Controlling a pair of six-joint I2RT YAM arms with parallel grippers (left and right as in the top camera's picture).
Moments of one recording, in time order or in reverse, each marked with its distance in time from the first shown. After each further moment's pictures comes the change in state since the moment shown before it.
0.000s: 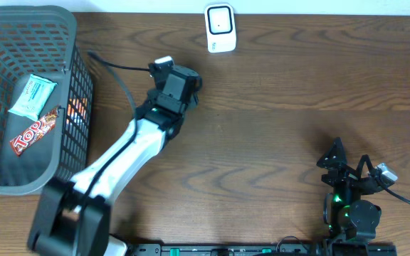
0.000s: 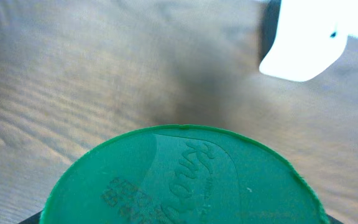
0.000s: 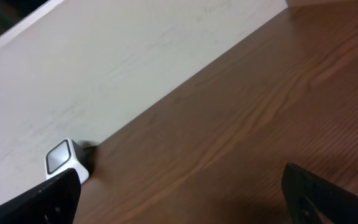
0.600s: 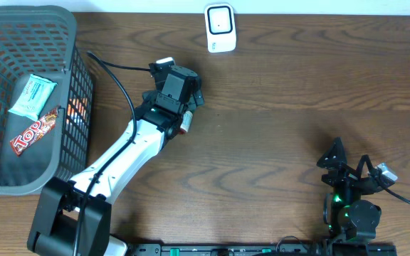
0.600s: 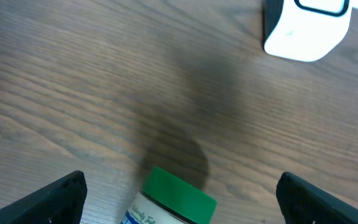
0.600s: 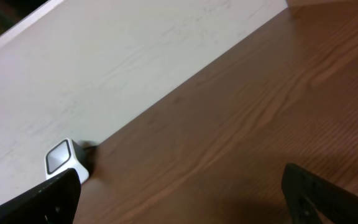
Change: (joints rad) left arm 0.000 0.014 0.001 -0.028 0.029 0.020; right arm 0.000 0.000 0.000 0.000 0.000 0.000
